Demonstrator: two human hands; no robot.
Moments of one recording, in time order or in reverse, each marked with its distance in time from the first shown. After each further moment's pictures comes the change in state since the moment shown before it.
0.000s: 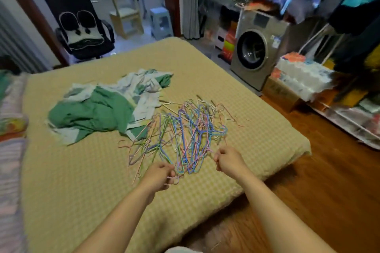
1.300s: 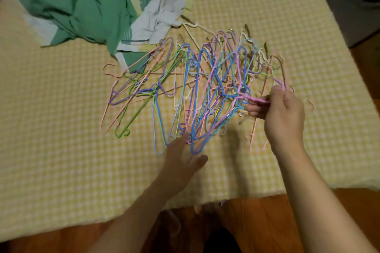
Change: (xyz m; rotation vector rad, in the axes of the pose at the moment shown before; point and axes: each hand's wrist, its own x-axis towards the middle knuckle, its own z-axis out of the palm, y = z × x) left_hand 0.248 -0.093 0.143 -0.096 0.261 0.027; right_hand 0.303 0.027 0.001 0.403 0.087 -0.143
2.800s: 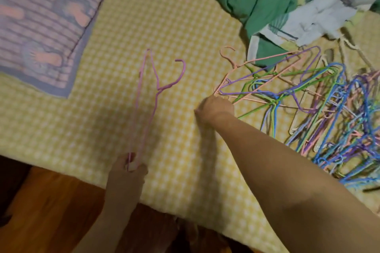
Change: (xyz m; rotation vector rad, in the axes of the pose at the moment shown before) left_hand -0.059 -0.213 -0.303 -0.303 0.767 -0.577; right_hand -0.123 0.202 0.471 -1.638 -0.845 -0.503
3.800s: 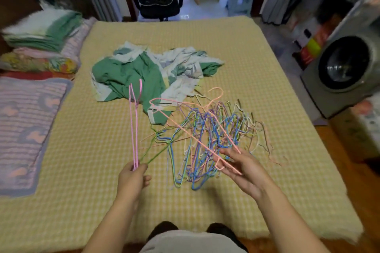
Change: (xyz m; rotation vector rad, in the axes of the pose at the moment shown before) left_hand -0.314 0.178 0.090 -0.181 -0.320 0.285; right_hand -0.420 0.363 -0.192 2.300 0.061 0.225
